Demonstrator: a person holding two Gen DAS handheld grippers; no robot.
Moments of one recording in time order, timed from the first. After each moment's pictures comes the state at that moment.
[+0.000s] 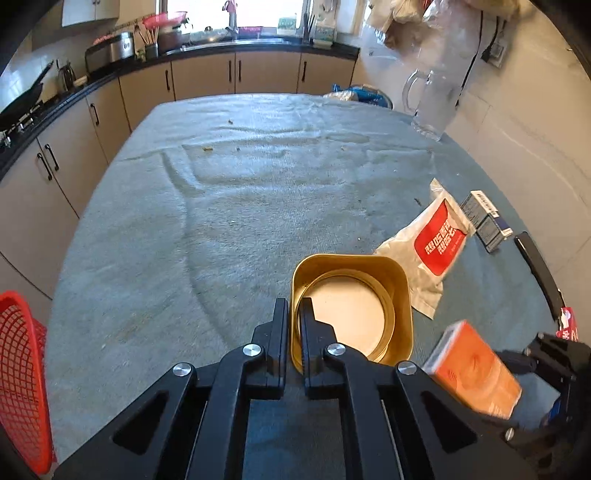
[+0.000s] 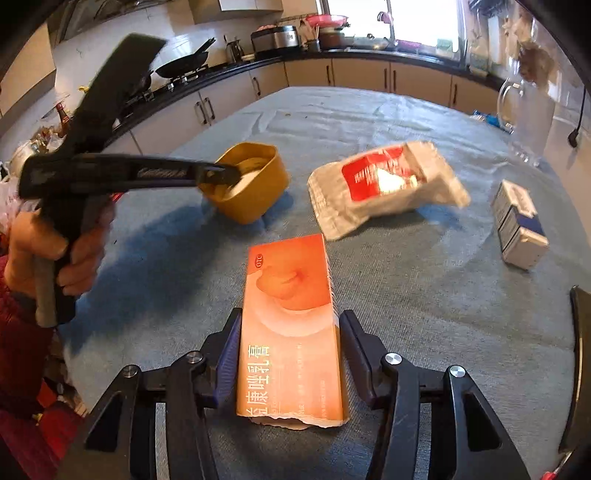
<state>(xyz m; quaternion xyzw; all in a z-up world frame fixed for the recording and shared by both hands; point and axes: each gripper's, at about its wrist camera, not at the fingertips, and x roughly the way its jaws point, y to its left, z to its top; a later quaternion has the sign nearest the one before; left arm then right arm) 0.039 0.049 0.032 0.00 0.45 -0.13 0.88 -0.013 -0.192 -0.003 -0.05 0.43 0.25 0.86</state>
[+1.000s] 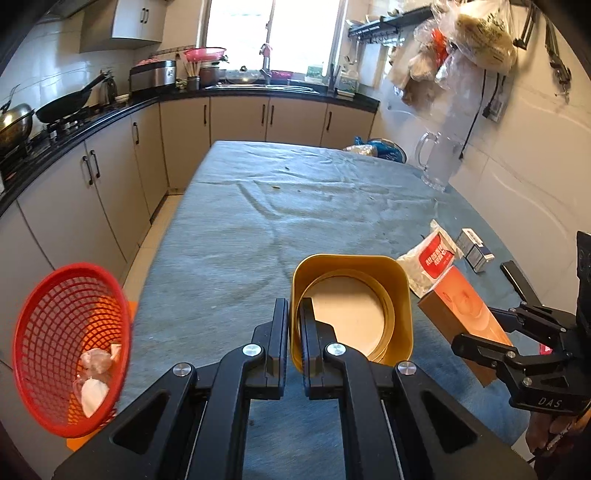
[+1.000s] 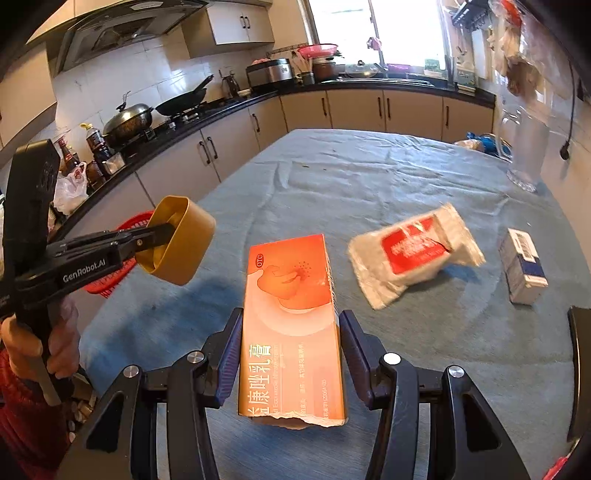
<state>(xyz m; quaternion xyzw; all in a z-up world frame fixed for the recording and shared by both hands) -0.036 0.130 0.077 -0.04 0.37 -0.09 0.92 -0.011 -0.141 0.042 -0.01 0.39 0.26 0.88</state>
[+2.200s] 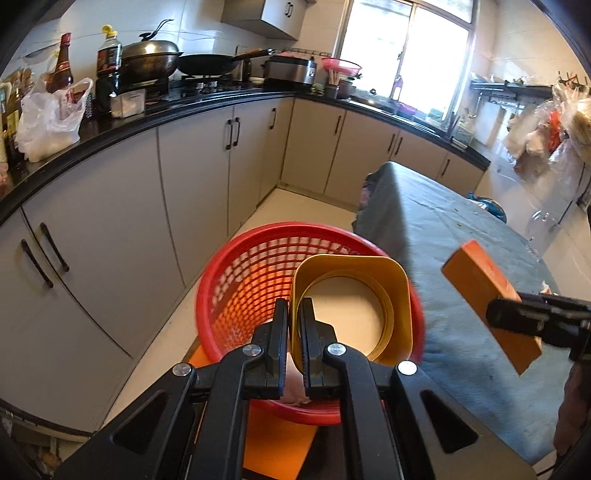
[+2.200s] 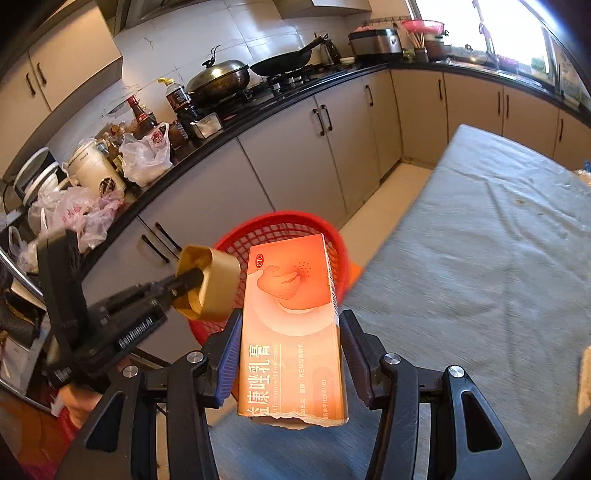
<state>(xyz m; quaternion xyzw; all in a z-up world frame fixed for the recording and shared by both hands) -0.105 0.365 0.049 -0.14 0.35 0.09 0.92 0.013 0.111 0.054 -0.01 0.44 0.41 0.80</state>
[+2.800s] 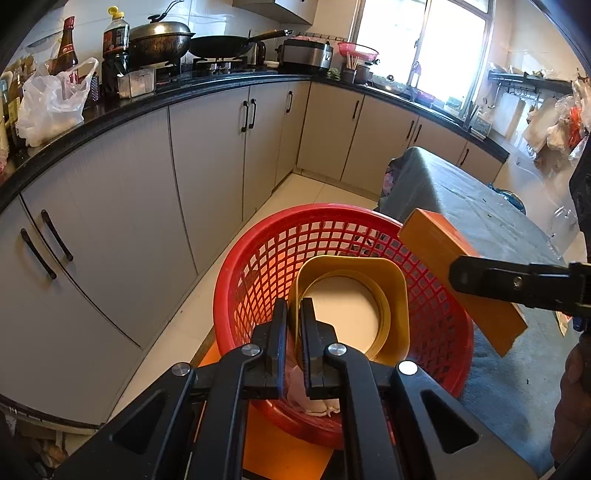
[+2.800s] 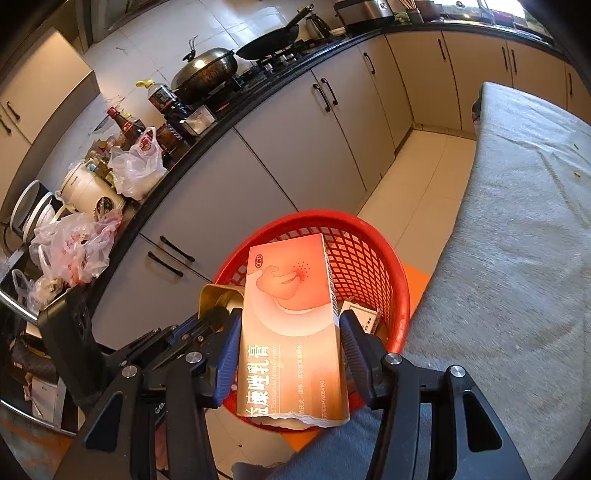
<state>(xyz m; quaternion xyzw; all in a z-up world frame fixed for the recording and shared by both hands) -0.083 0.386 0.019 -0.13 0.38 0.12 0.91 0.051 0.171 0.020 0.05 0.49 0.41 0.77</state>
